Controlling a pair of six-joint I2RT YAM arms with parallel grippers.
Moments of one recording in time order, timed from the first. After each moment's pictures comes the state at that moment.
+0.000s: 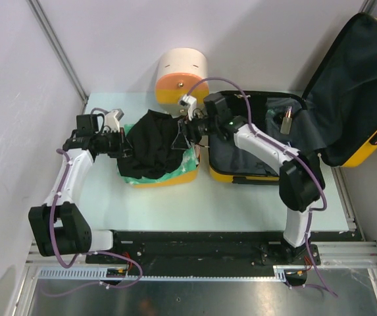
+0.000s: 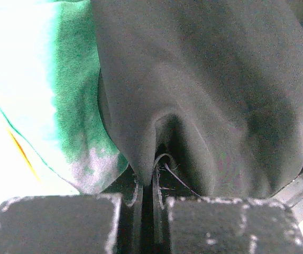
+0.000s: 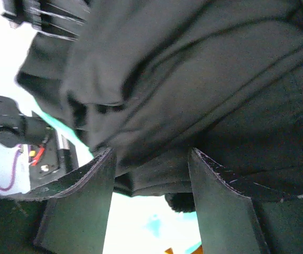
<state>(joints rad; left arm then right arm) 0.10 1.33 1.09 -0.65 0.60 0.03 0.62 1.85 1.58 -0.21 -0.75 0.12</state>
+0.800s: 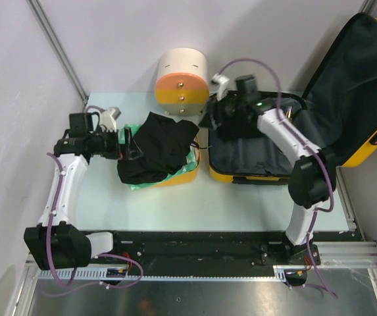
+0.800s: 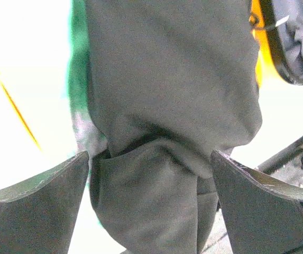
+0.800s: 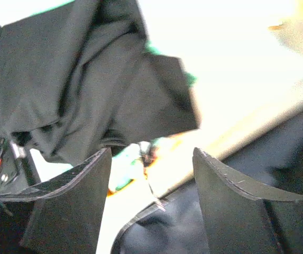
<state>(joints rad) 0.07 1.23 1.14 -0.82 0.58 0.07 0.46 1.88 1.70 -0.44 -0.68 -0.03</state>
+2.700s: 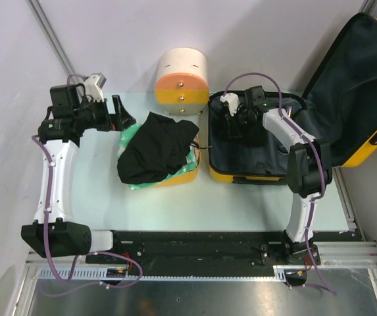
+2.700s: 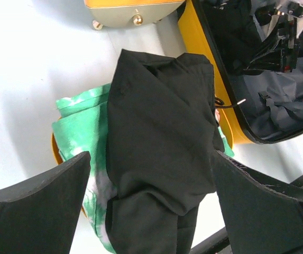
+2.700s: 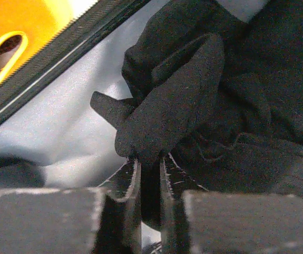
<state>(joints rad) 0.10 1.31 1.53 -0.82 0.57 -0.03 0.28 1.98 1.66 -0.62 -0.44 -0.50</state>
